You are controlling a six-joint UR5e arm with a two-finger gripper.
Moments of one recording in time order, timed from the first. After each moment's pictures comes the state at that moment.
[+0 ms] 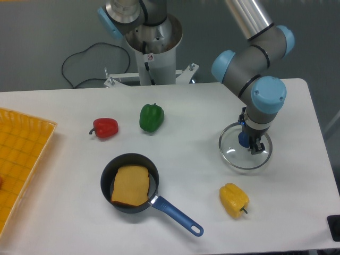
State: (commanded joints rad) arm 2.74 -1.98 -1.63 -1.14 1.66 2.07
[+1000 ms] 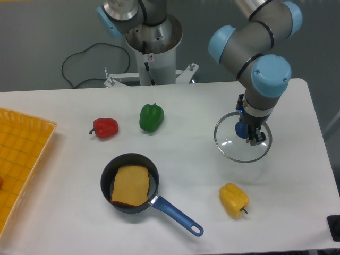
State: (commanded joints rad) arm 2.70 -1.93 -1.50 -1.35 1.63 1.94
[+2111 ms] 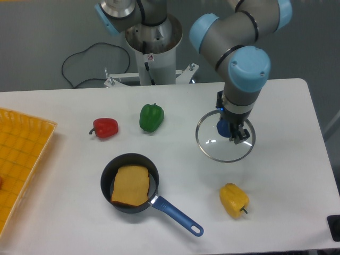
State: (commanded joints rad) arm 2.58 -1.88 -1.49 -1.40 1.63 1.68
